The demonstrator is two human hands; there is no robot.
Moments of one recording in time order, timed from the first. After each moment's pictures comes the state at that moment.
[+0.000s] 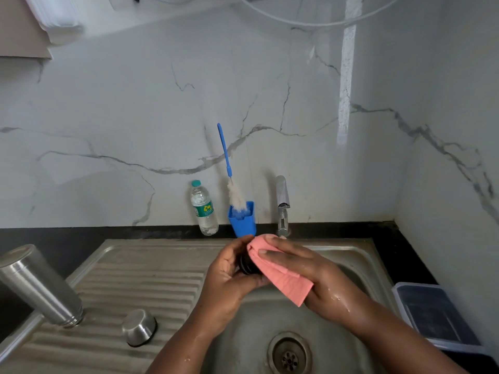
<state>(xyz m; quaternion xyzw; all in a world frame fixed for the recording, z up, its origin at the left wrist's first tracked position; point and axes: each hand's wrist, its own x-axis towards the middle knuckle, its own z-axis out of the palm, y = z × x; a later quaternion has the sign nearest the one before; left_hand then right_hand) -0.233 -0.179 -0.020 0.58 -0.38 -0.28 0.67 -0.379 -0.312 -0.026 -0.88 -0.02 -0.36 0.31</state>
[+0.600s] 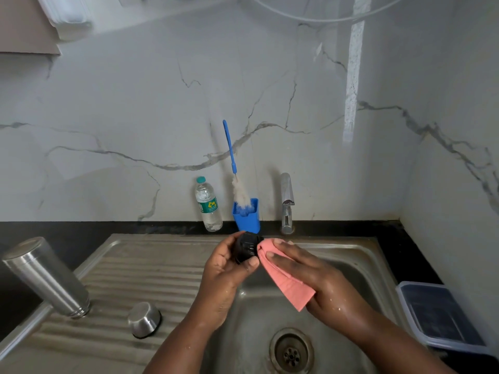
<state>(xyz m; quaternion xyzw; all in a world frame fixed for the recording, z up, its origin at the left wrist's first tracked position) -0.224 -0.177 -0.022 0.53 -0.34 -0.29 0.72 -0.386 -0.310 -0.045 -0.91 0.01 -0.34 0.25</state>
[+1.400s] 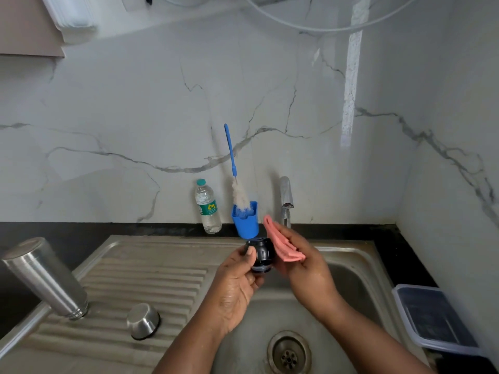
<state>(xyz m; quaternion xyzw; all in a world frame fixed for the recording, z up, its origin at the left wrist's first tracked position) -0.243 -0.187 -0.018 0.48 -0.20 -0.42 0.74 -0.351 -0.273 -0.011 -0.65 0.14 -0.42 0.62</state>
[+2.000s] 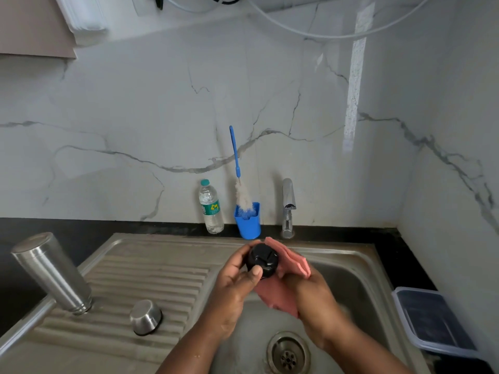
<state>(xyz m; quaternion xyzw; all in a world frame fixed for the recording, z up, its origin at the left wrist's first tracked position) -0.240 -0.169 -0.036 0.52 -0.35 -0.32 0.71 -0.367 -0.244 -0.001 -0.52 0.26 -0.29 0.76</state>
